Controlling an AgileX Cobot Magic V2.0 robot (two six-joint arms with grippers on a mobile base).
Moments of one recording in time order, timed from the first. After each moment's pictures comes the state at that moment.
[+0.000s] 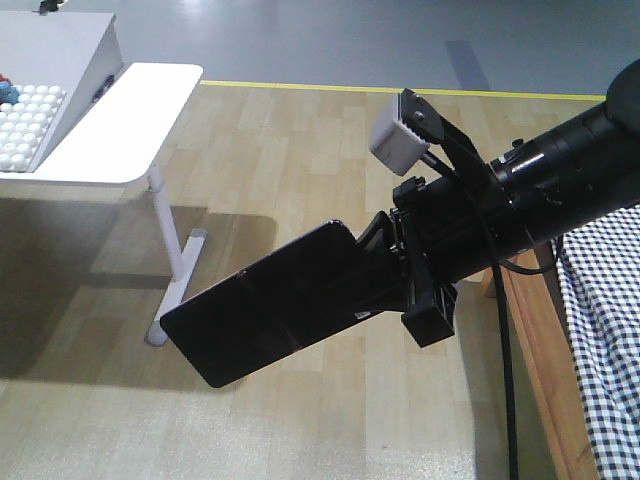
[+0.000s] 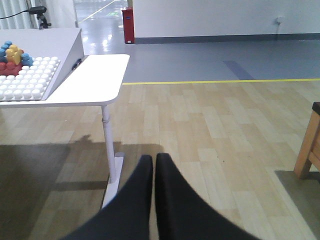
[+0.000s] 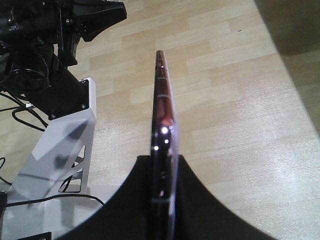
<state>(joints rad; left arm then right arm) -0.04 -0.02 0.03 -0.14 0.23 0.14 0.35 1.46 -1.23 0.96 1.23 -1.10</state>
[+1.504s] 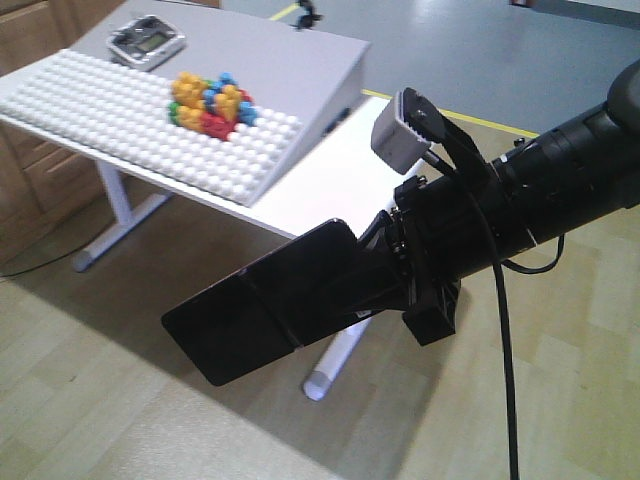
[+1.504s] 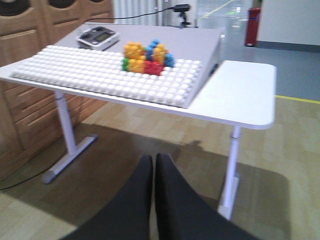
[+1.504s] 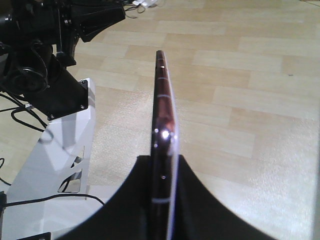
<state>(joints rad) -0.04 -0.02 0.03 -0.14 0.23 0.14 0.35 1.46 -1.23 0.96 1.23 -1.10</state>
